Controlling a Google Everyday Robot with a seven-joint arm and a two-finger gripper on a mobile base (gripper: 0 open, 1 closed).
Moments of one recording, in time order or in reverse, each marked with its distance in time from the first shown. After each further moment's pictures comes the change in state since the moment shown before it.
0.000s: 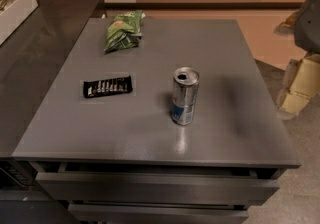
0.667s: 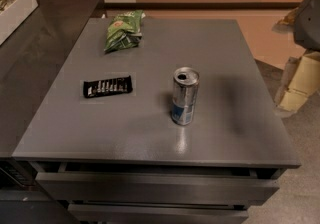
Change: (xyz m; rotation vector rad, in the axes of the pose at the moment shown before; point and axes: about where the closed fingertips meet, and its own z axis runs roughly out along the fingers) arm -0.005 -0.001 -0.002 0.003 -0.021 -0.006
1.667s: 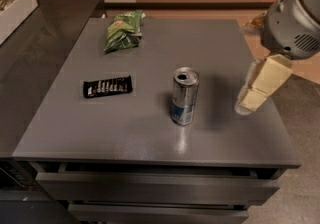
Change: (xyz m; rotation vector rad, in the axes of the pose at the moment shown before) arm -0.055 0.005 0.022 -0.029 -0.203 -0.020
